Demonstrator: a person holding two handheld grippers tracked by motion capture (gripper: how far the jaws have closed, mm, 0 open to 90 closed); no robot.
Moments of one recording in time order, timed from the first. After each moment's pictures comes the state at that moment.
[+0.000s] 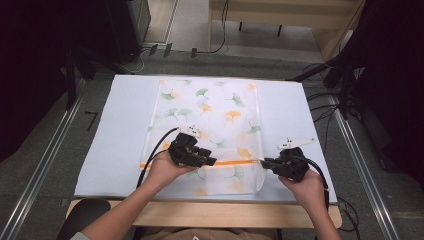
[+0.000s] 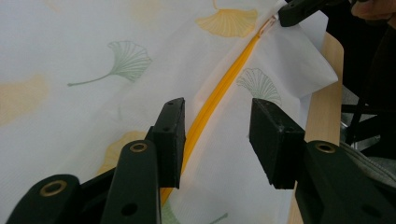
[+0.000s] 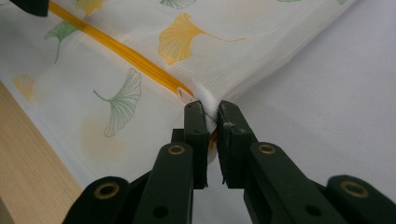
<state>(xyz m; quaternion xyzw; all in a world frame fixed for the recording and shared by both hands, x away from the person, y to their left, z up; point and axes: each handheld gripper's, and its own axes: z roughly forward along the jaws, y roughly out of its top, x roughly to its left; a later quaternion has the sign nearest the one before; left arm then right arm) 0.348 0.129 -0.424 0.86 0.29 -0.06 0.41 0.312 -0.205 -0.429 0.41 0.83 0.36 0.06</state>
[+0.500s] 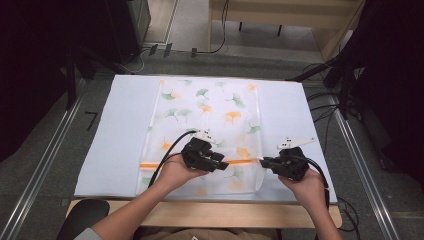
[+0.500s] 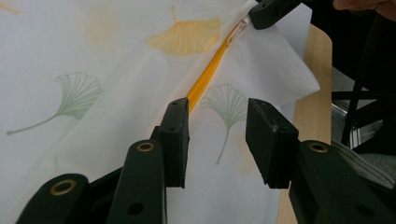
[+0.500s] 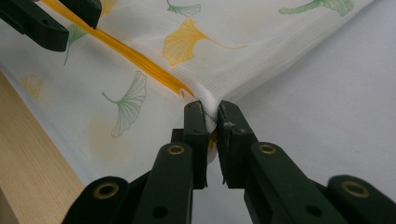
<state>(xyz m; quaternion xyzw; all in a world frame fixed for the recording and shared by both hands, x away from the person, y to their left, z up) 0.339 0.093 -0.421 0.88 0.25 -0.05 0.41 0.311 -0.202 -0.423 0.40 0.84 0.37 0.07</state>
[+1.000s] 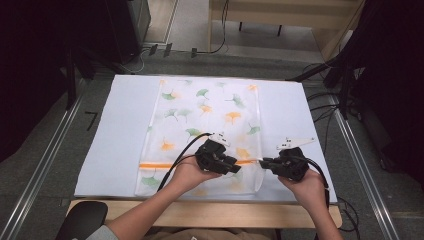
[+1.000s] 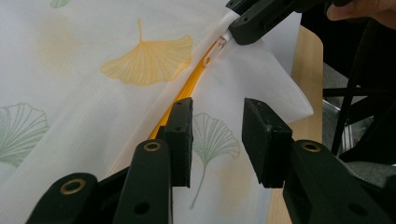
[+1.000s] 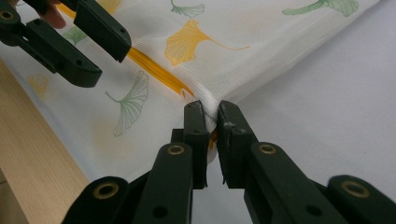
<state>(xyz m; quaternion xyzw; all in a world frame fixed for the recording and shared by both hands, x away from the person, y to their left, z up) 0.337 0.058 -0.425 0.88 0.24 -0.07 0.40 0.309 -0.202 -0.422 0.40 0.84 0.37 0.06</state>
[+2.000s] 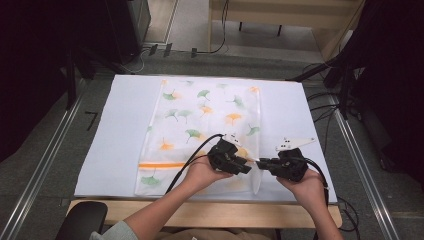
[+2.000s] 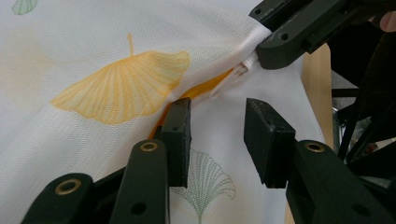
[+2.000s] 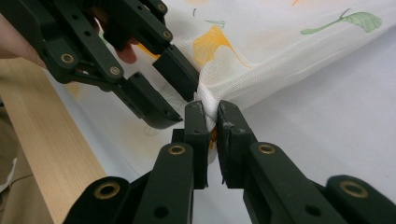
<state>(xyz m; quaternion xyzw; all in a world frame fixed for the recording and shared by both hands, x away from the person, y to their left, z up) 0.346 0.028 -0.441 0.88 0.24 -0.07 0.40 0.306 -0.197 -0.416 0.36 0.84 0.39 0.05</state>
